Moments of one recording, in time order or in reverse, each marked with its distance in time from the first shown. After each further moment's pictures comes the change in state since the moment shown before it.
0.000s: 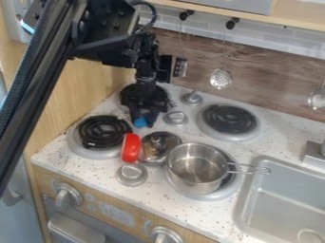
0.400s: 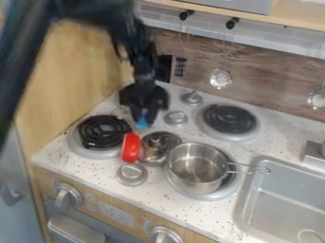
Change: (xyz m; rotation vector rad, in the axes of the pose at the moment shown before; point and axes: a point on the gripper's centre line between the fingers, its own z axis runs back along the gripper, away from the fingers) arm -0.017 -0.013 0.063 -0.026 -0.155 0.039
